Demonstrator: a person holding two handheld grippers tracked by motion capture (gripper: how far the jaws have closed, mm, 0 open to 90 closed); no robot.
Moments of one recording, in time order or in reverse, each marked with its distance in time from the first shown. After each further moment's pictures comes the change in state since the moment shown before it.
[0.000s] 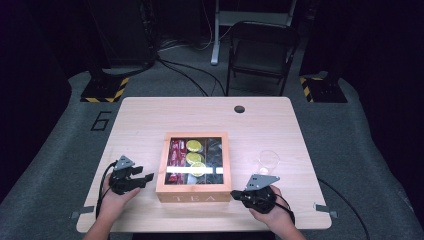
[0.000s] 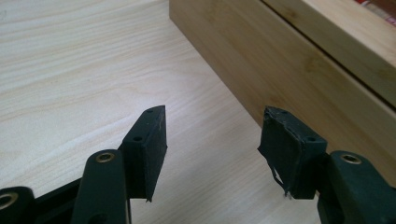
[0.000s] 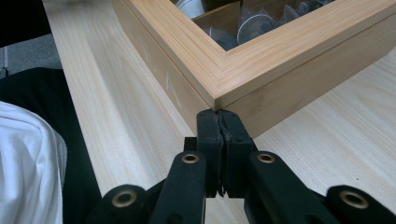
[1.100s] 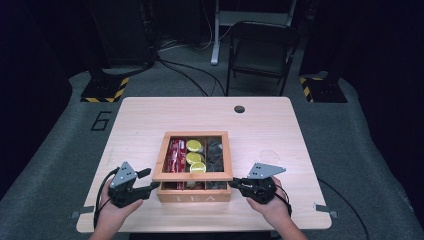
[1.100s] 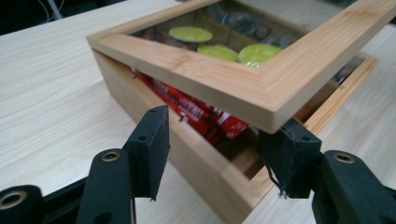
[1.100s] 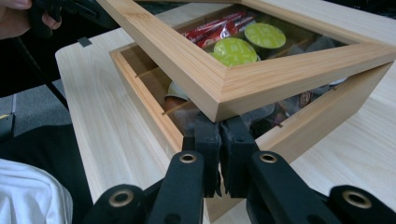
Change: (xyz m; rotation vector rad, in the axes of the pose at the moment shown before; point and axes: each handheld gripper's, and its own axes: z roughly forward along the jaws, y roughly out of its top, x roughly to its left) left arm -0.064 0.022 -0.055 -0.166 -0.093 0.175; right arm -0.004 0.033 -0.014 -0.174 -0.006 0.041
